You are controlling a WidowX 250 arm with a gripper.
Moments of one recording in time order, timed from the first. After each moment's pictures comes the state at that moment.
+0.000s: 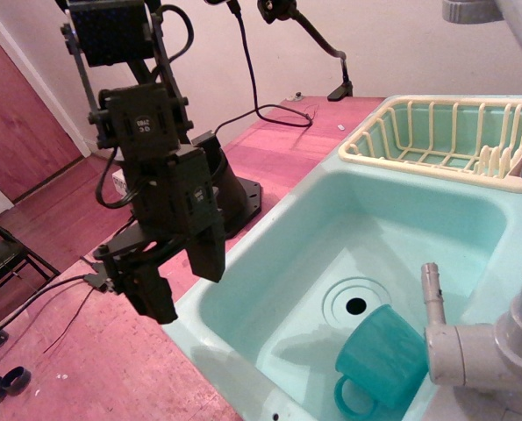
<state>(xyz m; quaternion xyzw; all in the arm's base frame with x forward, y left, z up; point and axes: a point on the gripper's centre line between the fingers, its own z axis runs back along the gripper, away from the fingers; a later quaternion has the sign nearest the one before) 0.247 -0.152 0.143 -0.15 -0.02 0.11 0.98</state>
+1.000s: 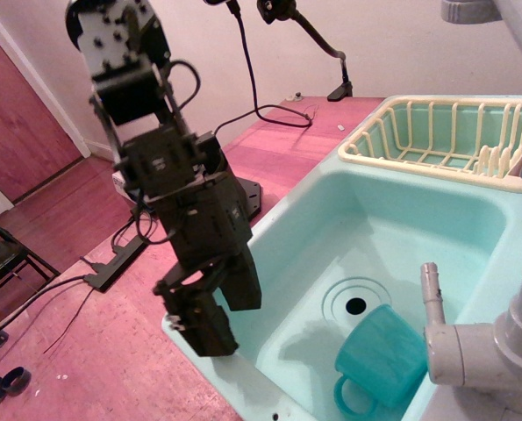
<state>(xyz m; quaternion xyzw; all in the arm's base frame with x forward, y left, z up) 0.274 -0.147 0.114 -0.16 -0.15 0.29 0.93</state>
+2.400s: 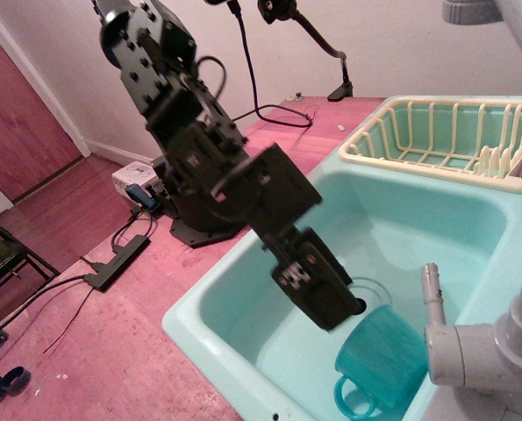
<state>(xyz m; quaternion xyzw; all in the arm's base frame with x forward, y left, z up) 0.330 -0.100 0.121 -0.20 -0.31 0.40 0.84</state>
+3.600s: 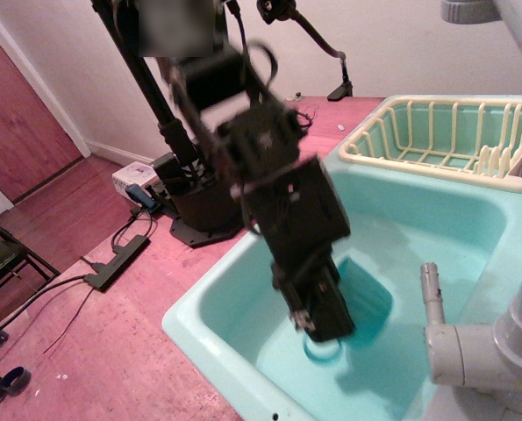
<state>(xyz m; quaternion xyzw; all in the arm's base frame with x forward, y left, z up) 0.332 -0.103 0.120 -0.15 -0.16 0.33 0.92</state>
